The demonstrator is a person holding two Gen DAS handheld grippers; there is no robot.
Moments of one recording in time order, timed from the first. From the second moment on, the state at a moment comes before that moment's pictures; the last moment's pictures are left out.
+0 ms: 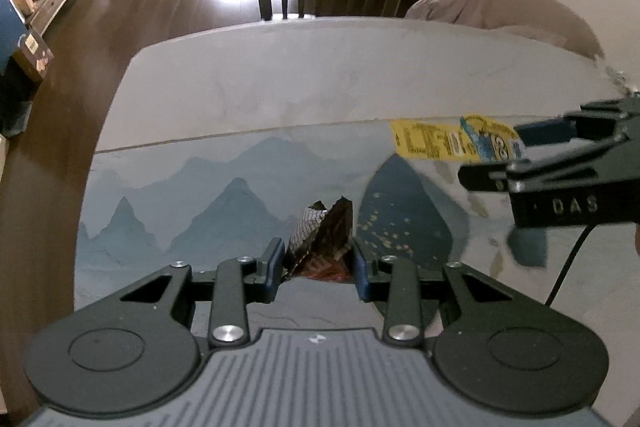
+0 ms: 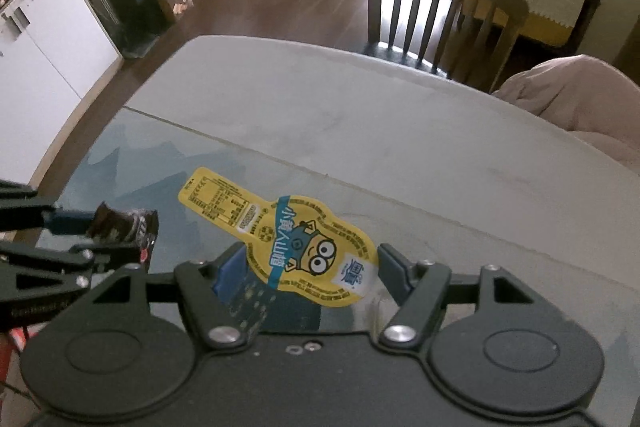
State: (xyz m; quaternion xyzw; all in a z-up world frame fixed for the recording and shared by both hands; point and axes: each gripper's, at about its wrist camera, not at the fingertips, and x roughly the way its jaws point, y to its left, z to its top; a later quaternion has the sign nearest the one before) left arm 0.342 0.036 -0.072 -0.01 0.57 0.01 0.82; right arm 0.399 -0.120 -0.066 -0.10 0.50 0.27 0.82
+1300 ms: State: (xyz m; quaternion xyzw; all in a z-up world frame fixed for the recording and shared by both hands) left arm 0.122 0.024 -0.009 0.03 0.56 -0.06 0.83; right arm 0.148 -0.130 -0.023 -0.09 0.48 0.29 0.83
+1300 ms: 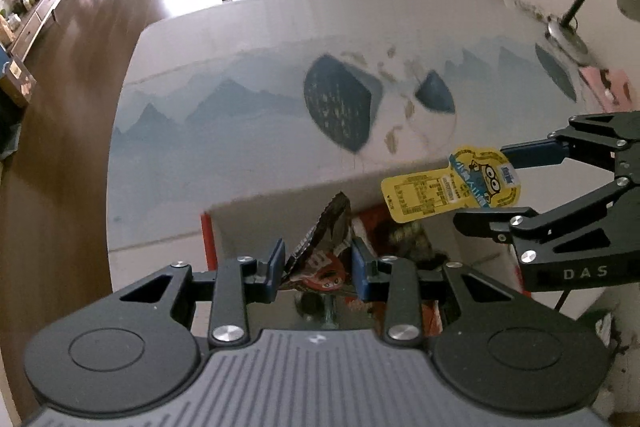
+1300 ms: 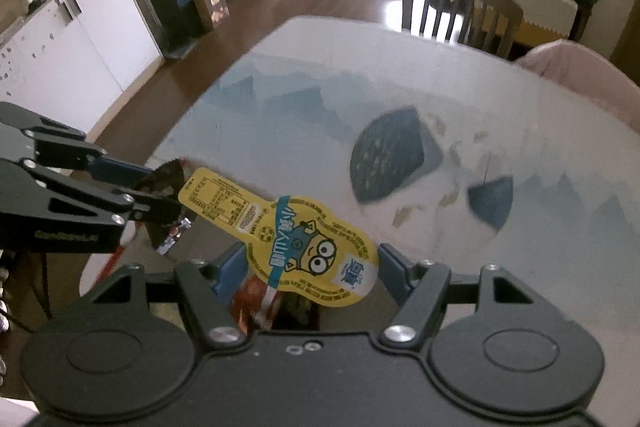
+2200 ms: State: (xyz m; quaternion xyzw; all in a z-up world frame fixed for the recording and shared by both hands) left arm 0.089 0.015 -0.115 0.03 0.63 -0.04 0.78; right arm 0.104 -0.116 -0.100 -0.10 0.53 0.26 0.80
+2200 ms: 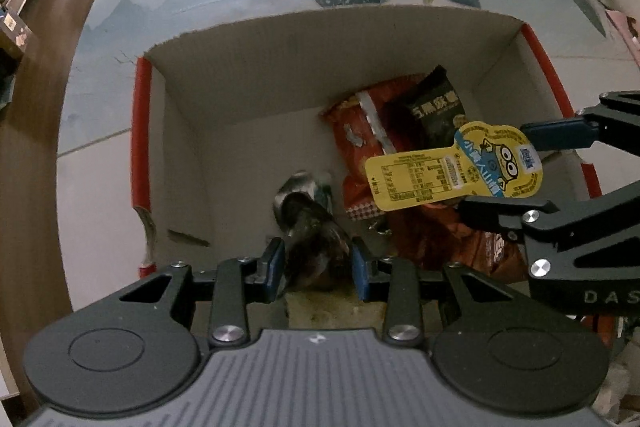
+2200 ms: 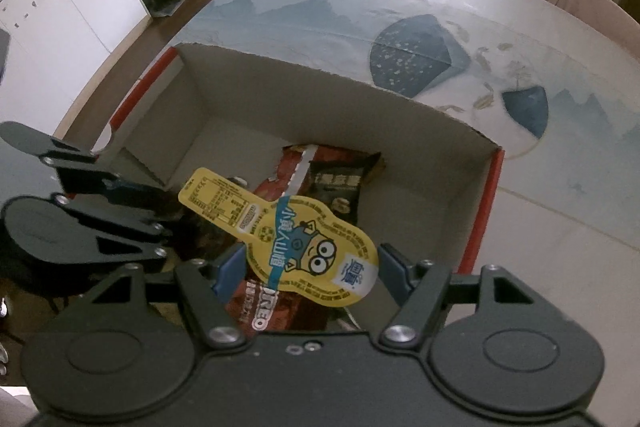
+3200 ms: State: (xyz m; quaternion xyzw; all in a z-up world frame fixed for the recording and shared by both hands) left arm 0.060 0.020 -0.083 0.01 0.56 -0.04 0.83; right arm 0.084 -0.127 -0.078 -0.06 0.50 0.26 0.82
